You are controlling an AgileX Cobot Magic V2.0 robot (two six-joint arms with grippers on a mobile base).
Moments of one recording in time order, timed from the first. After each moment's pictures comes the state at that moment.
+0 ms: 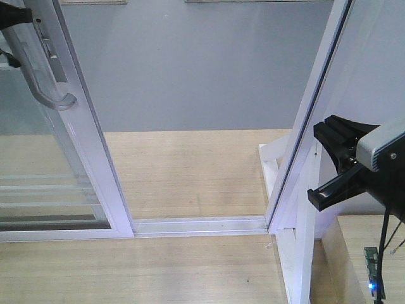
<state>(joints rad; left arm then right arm) 0.01 1.54 -1.30 0.17 0.20 -0.11 0.36 0.89 -0.34 -0.25 -0.27 -0.01</state>
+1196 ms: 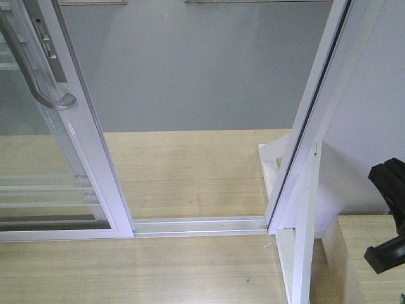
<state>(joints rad) 0.00 0.27 -0.26 0.04 0.31 -0.06 0.36 0.34 -0.21 -0.13 0.06 -0.02</state>
